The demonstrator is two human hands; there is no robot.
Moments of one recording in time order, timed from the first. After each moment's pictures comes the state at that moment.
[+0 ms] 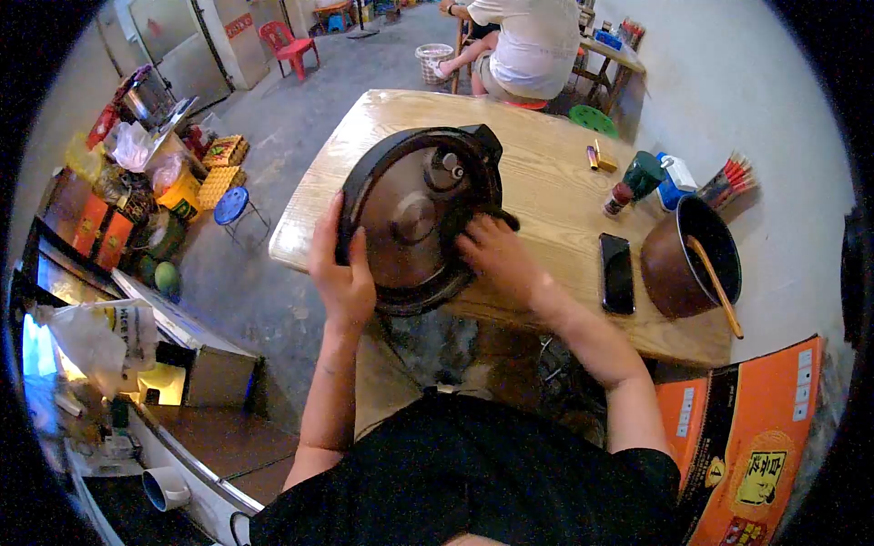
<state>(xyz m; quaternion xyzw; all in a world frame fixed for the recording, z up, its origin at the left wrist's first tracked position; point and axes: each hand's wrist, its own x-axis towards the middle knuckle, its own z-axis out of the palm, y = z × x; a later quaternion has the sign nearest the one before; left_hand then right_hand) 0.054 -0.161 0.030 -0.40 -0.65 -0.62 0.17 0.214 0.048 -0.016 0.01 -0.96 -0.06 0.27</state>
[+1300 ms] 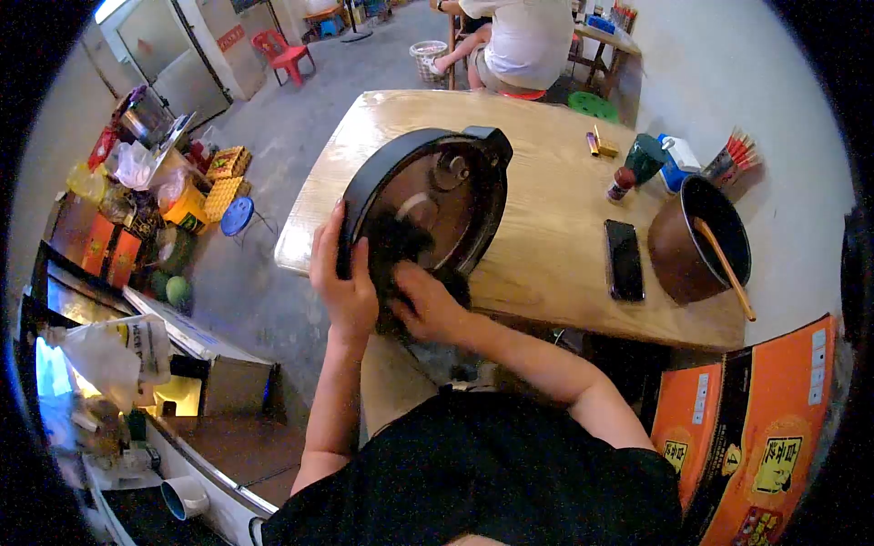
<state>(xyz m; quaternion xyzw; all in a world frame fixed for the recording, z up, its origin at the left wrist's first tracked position) 0.059 -0.170 0.036 -0.44 -0.64 -0.59 0.22 0.164 -0.081 -0.033 -0.02 -0.84 0.43 0.33</state>
